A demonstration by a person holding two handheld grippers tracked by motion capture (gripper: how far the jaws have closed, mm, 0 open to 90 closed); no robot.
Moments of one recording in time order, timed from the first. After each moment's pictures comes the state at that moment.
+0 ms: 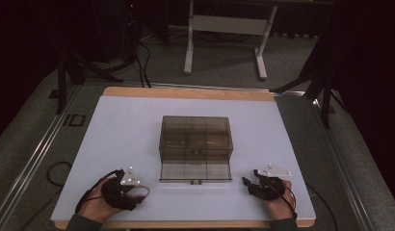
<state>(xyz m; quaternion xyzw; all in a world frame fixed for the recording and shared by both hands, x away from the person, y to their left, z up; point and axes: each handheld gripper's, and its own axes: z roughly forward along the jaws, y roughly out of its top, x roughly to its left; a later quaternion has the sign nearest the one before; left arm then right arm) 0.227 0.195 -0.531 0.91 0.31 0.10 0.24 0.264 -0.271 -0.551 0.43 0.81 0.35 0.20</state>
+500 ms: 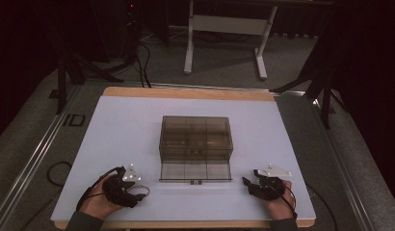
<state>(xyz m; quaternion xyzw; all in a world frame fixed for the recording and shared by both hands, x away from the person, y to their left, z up) 0.236 0.195 -0.531 0.91 0.33 0.09 0.23 0.264 -0.271 -0.551 0.43 0.81 0.35 0.20</state>
